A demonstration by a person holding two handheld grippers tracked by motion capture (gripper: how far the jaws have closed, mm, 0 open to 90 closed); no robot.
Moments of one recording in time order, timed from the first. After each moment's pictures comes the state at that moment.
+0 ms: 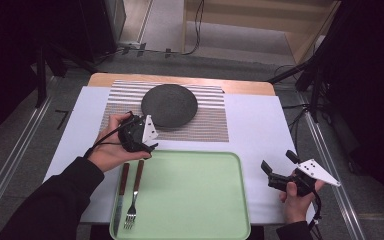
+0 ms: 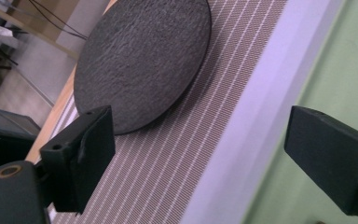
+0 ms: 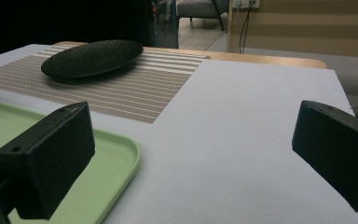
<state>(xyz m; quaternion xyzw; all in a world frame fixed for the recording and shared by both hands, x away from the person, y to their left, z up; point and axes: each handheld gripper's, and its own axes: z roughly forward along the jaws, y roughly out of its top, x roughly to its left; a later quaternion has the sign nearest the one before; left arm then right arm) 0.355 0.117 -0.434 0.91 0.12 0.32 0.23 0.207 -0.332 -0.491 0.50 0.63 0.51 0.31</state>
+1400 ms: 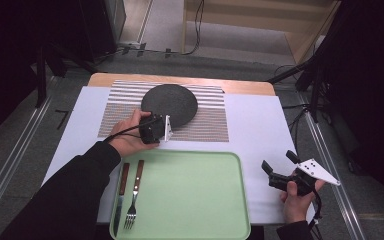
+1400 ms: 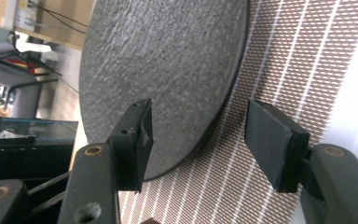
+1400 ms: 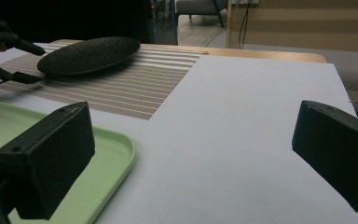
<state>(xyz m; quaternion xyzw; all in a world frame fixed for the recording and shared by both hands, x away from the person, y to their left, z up) 0.403 0.079 -0.489 0.91 0.03 0.40 0.13 0.209 -0.336 -0.495 0.51 0.63 0.51 0.31</state>
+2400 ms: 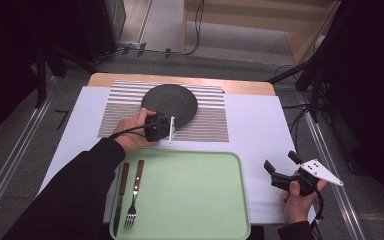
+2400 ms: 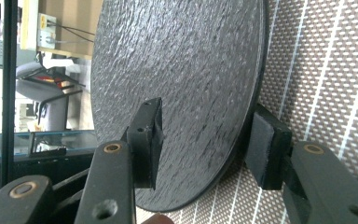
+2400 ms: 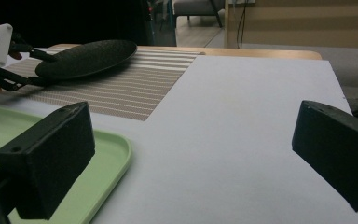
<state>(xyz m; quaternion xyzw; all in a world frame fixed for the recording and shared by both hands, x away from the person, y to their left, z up) 0.415 0.068 -0.506 0.89 -0.02 0.44 0.10 0.208 -0.342 -0.495 0.51 0.62 0.51 0.30</state>
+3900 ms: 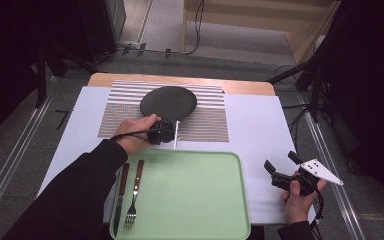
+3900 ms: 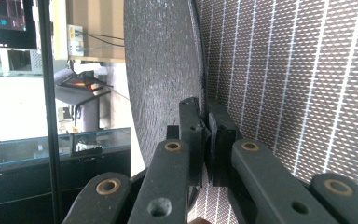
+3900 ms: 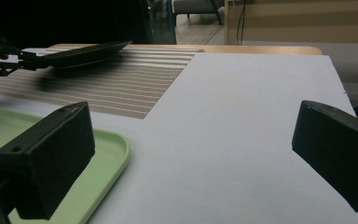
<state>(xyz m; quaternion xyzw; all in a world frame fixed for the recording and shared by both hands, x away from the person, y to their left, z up) 0.392 0.056 -0.494 0.87 -0.06 0.48 0.06 0.209 -0.344 -0.498 0.52 0.62 0.51 0.29</state>
